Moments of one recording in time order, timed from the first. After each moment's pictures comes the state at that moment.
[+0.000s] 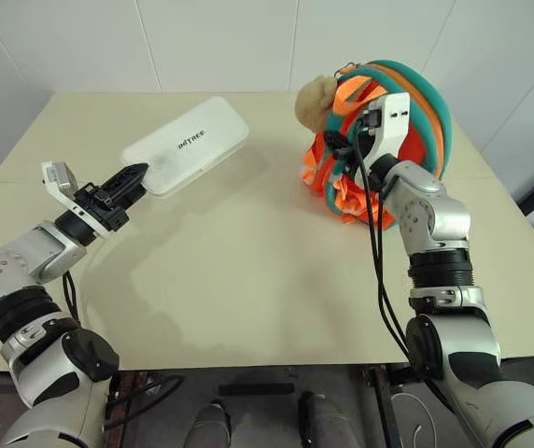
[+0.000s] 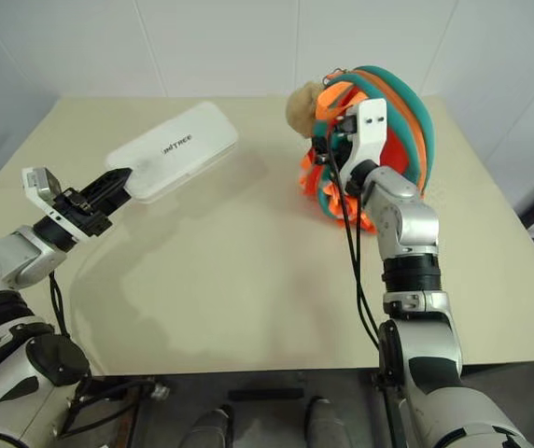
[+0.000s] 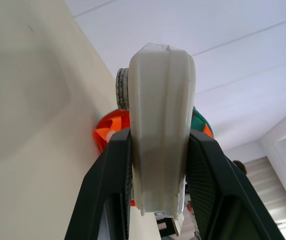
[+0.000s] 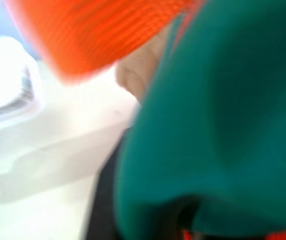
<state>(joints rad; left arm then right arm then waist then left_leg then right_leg) -0.86 0.53 0.92 0.49 -0.93 1.37 -0.37 -1.02 -0.28 -0.16 0.34 0.34 0.51 0.44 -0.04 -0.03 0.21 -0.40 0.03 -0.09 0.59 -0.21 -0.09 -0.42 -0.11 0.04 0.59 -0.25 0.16</state>
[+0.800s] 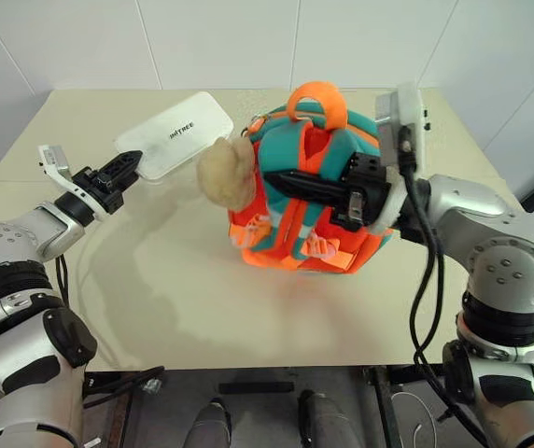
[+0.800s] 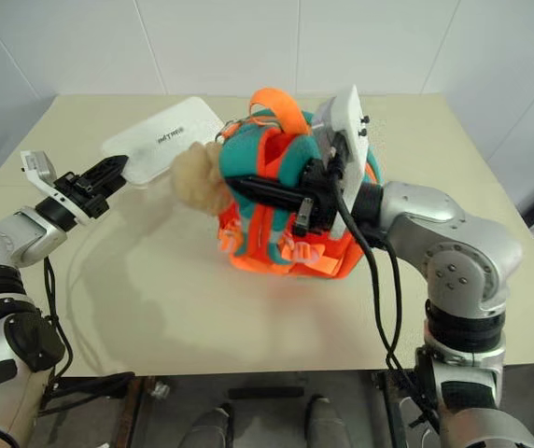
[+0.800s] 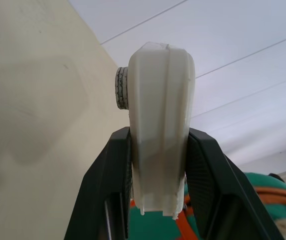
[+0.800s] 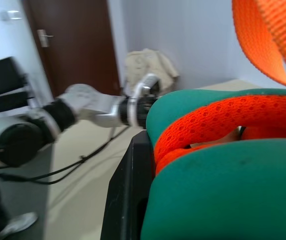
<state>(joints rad) -0.97 0.67 0.66 0.81 -0.82 1.08 -0.55 -0.84 -0.48 -0.13 -0.49 0.96 1.02 0.66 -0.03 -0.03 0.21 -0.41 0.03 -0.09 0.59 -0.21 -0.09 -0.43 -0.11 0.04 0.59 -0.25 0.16</state>
